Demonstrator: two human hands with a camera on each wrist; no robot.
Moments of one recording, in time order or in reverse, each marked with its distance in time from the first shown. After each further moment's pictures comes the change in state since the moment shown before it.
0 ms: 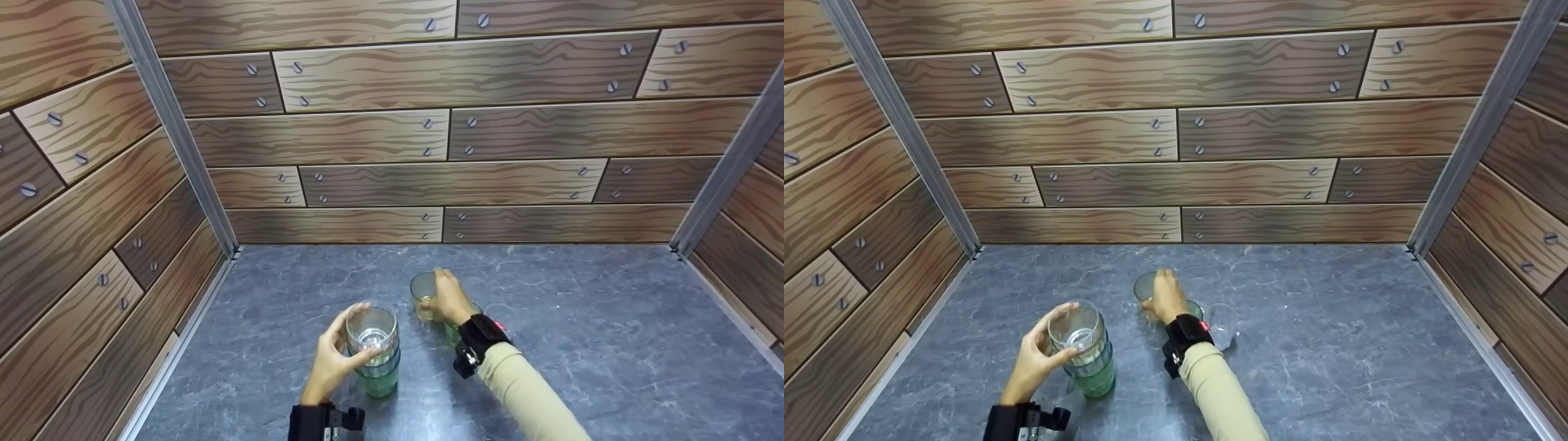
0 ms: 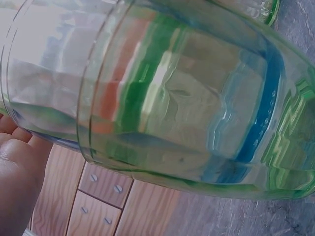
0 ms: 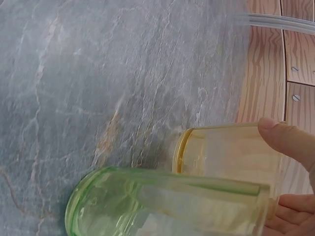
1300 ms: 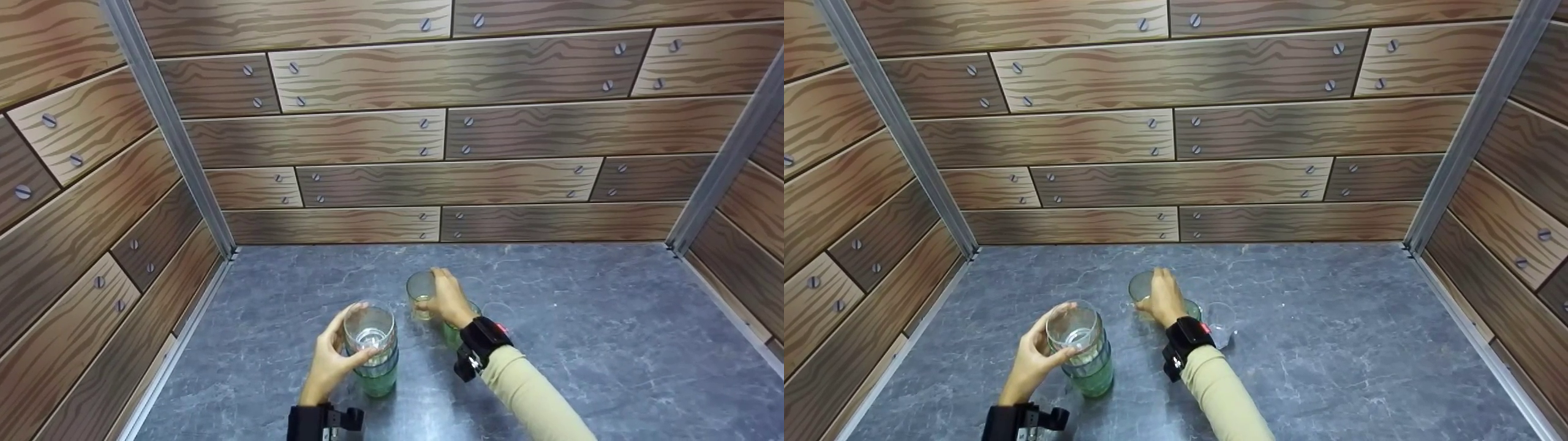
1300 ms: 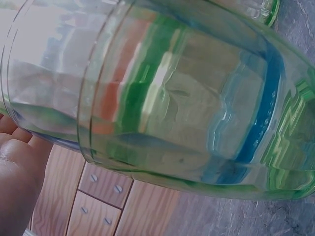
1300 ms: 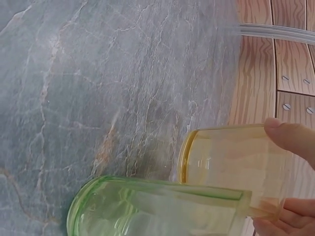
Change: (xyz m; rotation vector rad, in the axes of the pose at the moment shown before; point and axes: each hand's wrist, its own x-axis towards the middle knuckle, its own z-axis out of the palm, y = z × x) left_hand -0.001 -0.001 0.000 0.019 -0.004 0.038; right_hand -0.009 -0.004 -0.004 0.062 0.057 -0.042
